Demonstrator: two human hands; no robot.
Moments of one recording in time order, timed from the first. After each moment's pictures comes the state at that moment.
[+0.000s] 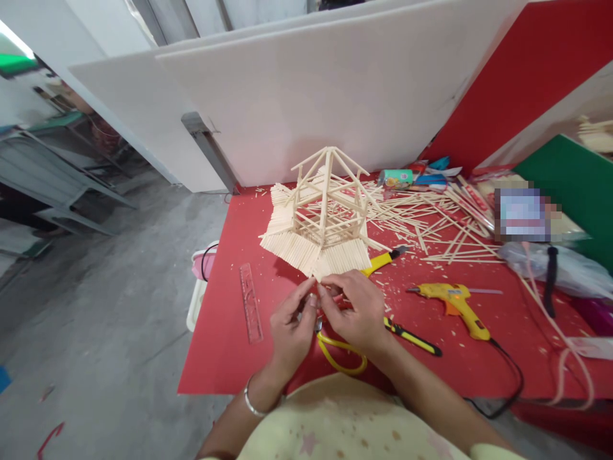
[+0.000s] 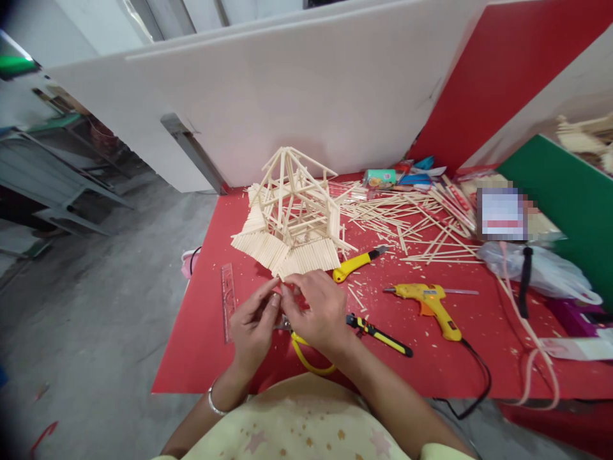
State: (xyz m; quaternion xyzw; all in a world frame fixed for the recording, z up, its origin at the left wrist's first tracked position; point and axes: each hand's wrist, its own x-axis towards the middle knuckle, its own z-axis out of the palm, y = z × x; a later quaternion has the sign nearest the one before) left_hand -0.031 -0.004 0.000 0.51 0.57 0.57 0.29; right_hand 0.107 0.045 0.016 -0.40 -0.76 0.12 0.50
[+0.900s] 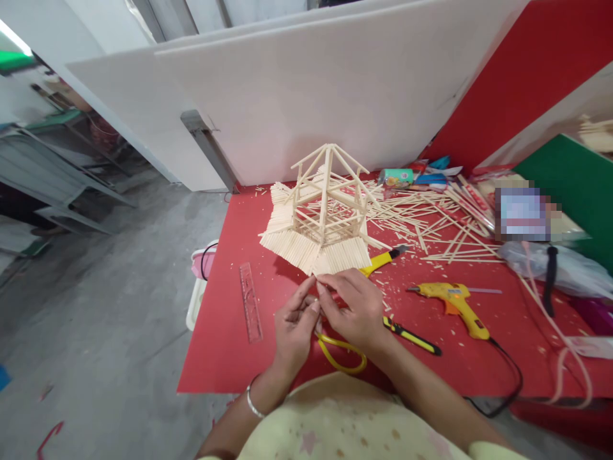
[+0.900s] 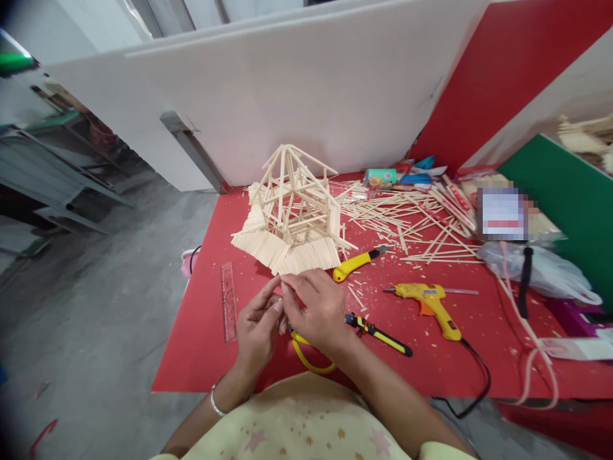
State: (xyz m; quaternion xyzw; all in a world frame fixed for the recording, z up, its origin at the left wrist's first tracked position) left_hand -0.024 -0.008 -0.025 0.38 0.46 0.60 0.53; right_hand 0.107 0.046 0.010 -0.39 -0.76 0.11 0.51
